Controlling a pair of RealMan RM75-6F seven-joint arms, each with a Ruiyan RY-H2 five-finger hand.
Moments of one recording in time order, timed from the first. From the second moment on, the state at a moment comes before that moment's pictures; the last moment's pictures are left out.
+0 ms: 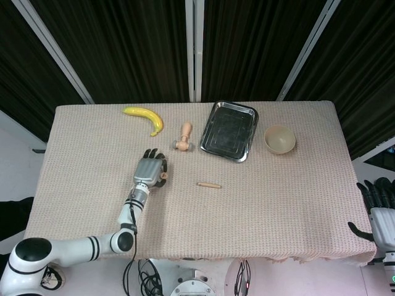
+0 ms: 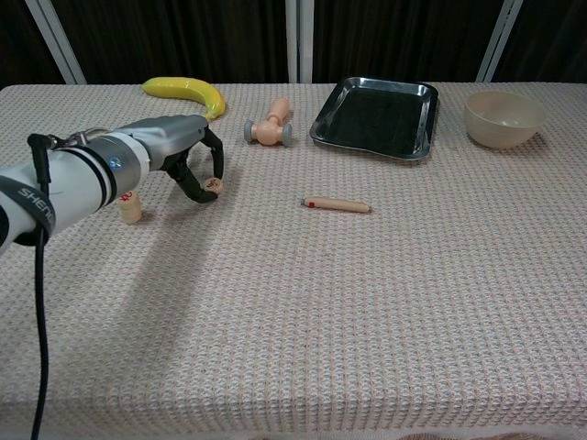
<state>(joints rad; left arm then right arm) -0.88 -1.81 -0.27 -1.28 0.70 0.97 0.58 0.04 -1.06 0.04 -1.57 -1.43 1.41 0.02</state>
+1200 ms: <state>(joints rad) -0.72 -1.43 -0.14 -1.78 0.71 1.10 0.52 0.04 -1.05 0.04 -1.63 -1.46 1.43 -0.02</state>
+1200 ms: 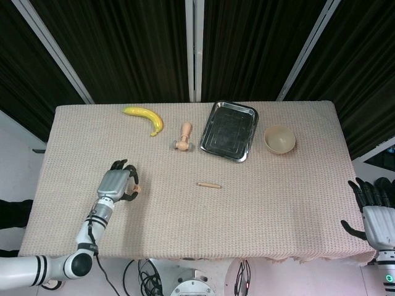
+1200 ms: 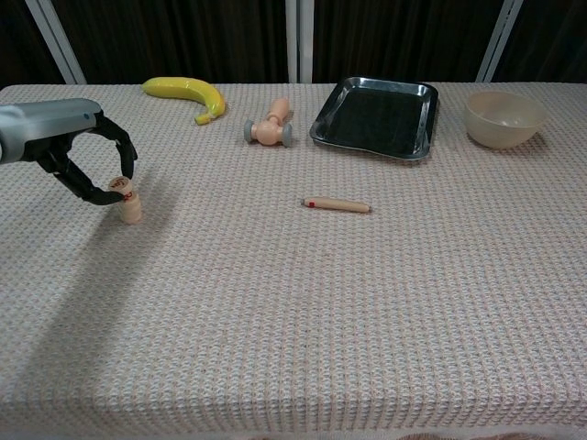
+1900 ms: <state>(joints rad) -0.71 -1.46 -0.14 -1.71 0.71 1.07 0.49 0.04 -1.05 0.03 -1.63 -1.46 1.43 -0.03</state>
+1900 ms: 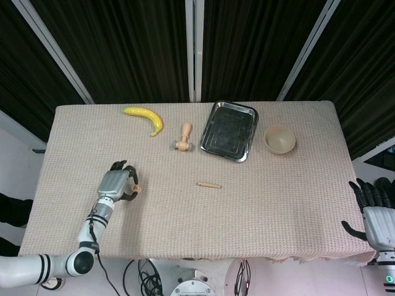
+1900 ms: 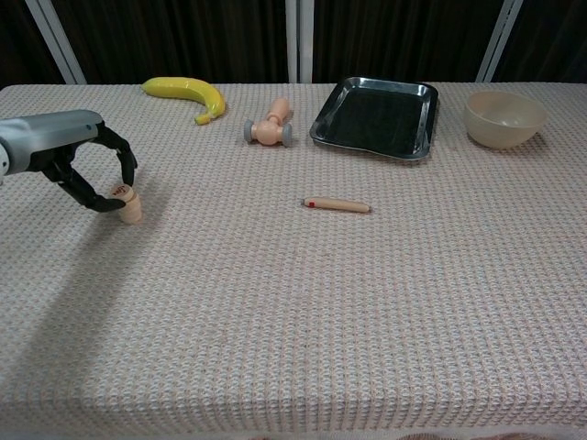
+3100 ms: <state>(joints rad) -0.69 -1.38 -0.14 -1.81 0.79 1.10 0.43 0.04 -1.04 0.03 -1.64 -1.47 1.44 -0.03</state>
